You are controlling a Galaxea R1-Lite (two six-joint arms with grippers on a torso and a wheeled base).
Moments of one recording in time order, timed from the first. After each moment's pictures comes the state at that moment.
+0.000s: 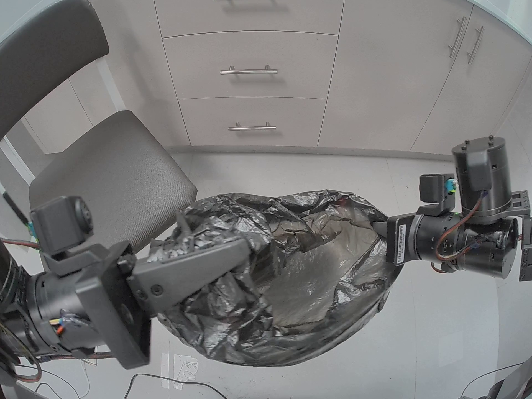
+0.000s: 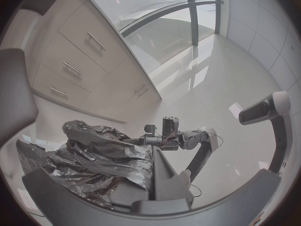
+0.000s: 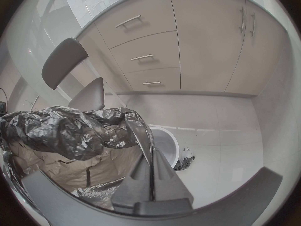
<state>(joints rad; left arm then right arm) -0.89 1.26 -0.47 -0.91 -0.25 -0.55 0.72 1.52 -0.91 -0.13 -0.30 0.30</state>
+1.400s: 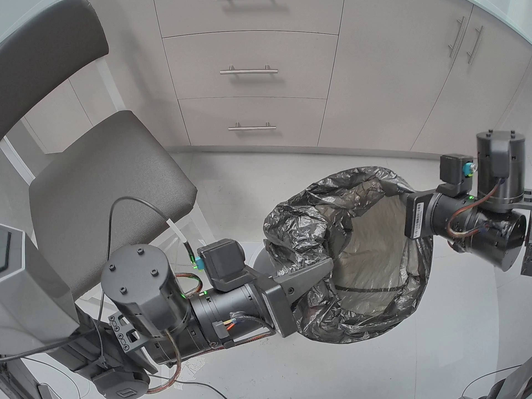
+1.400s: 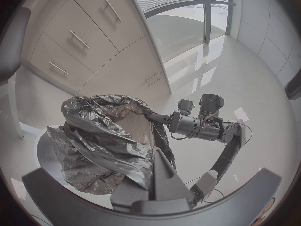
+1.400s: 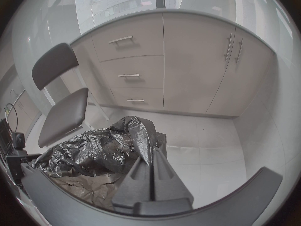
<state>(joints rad) -0.88 1.91 -0.47 -1.52 -0.25 -0.62 0.65 1.49 -0.85 -0.32 -0.44 0.12</state>
